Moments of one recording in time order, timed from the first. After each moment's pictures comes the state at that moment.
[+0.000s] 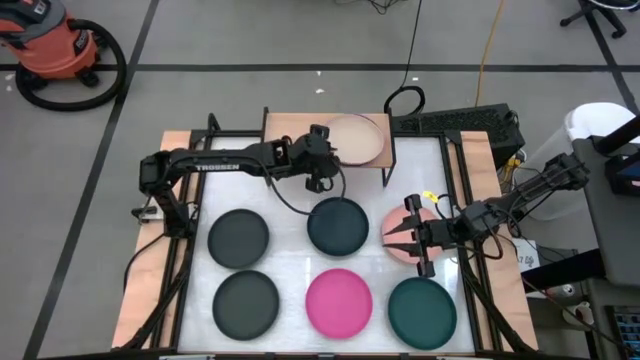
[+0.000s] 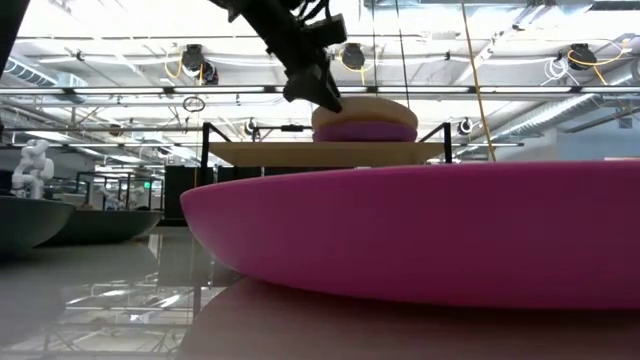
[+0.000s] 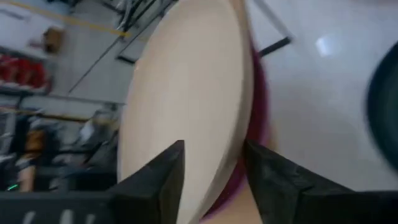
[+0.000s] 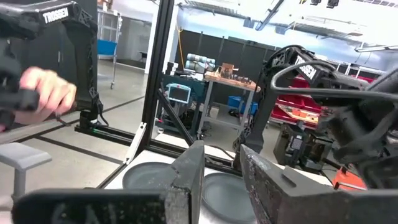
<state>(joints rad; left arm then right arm) 0.21 1.75 1.48 -0.36 -0.36 0.77 0.47 0.87 0.58 0.39 0.29 -0.20</state>
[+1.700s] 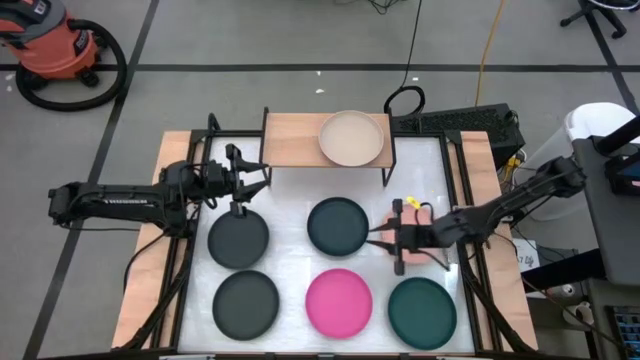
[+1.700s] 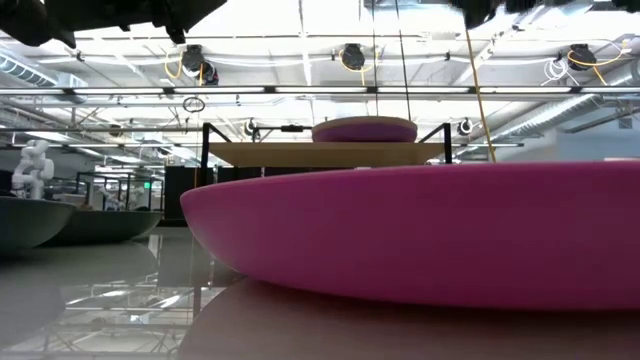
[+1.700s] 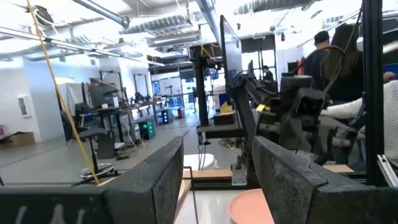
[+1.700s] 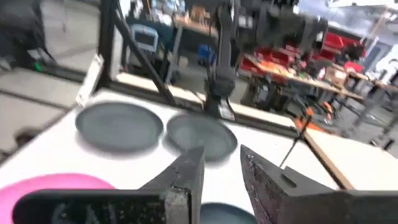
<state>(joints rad) 0.16 0.76 0.42 0.62 0.04 0.13 0.41 1.08 0.51 0.45 0.43 -0.19</state>
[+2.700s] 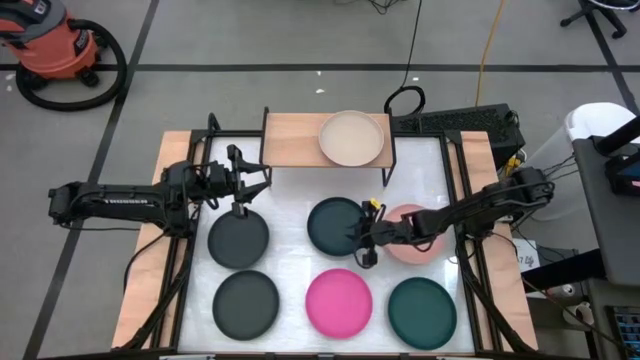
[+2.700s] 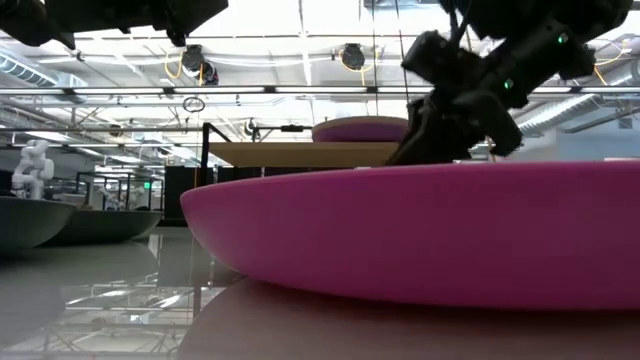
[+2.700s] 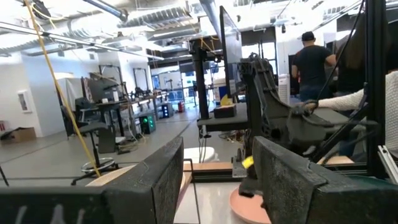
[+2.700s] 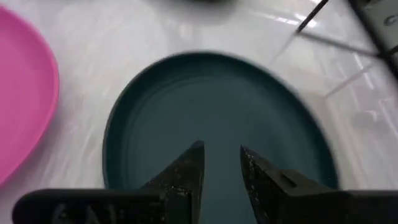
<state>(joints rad) 0.16 0.76 0.42 0.59 0.04 0.14 0.21 1.52 0.63 0.21 0.33 -0.07</state>
